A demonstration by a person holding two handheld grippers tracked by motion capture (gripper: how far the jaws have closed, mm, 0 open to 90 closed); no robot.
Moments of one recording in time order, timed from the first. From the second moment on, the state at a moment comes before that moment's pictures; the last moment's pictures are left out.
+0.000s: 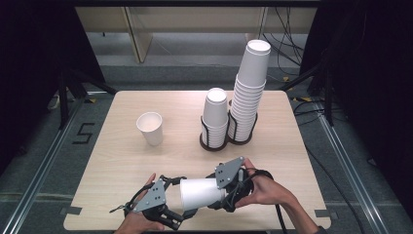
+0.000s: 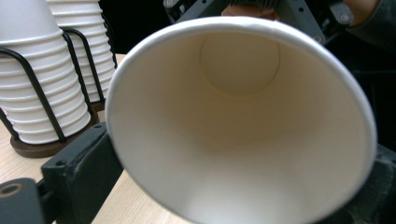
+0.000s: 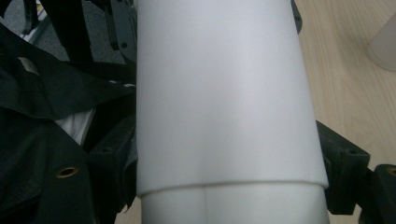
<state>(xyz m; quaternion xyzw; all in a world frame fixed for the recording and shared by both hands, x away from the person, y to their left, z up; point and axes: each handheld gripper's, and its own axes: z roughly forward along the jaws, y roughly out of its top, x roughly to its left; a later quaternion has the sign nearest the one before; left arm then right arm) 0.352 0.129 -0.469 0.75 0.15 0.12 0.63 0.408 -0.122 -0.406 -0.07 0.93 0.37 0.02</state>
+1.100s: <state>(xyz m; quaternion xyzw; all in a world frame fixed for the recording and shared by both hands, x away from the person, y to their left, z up) 0.347 0.129 -0.460 0.77 0.14 0.12 0.61 0.402 -0.118 -0.409 -0.04 0.94 0.34 0.03</state>
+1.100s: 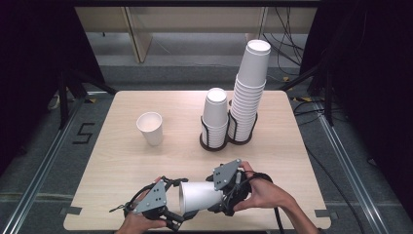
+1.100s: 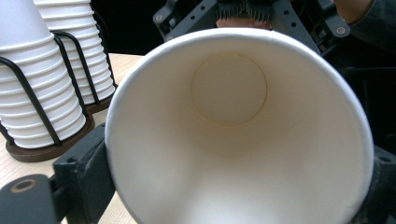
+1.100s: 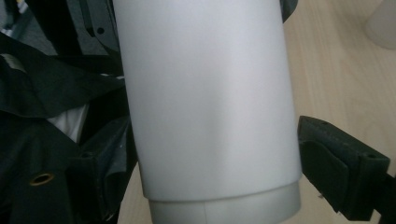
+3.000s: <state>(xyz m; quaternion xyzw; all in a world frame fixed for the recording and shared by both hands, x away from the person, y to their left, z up) 0.356 0.142 -0.462 0.70 0.22 0.08 0.67 0.406 -0.120 -0.402 -0.02 0.90 0.44 0.06</state>
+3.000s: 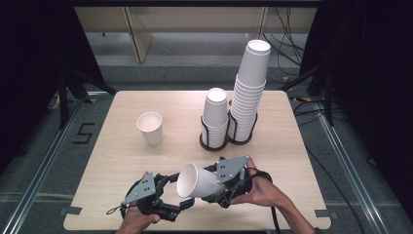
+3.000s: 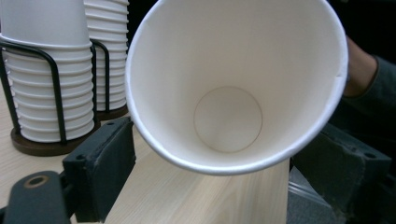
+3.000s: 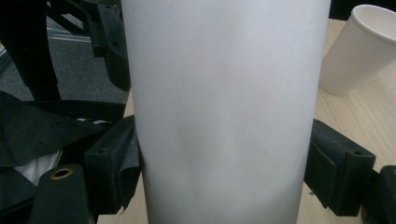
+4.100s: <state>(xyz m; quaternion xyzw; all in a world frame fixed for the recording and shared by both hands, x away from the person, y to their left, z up) 0.351 0.139 -0.453 0.68 0.24 0.11 0.69 0.402 -0.106 -0.422 0.01 0.91 0.41 0.03</state>
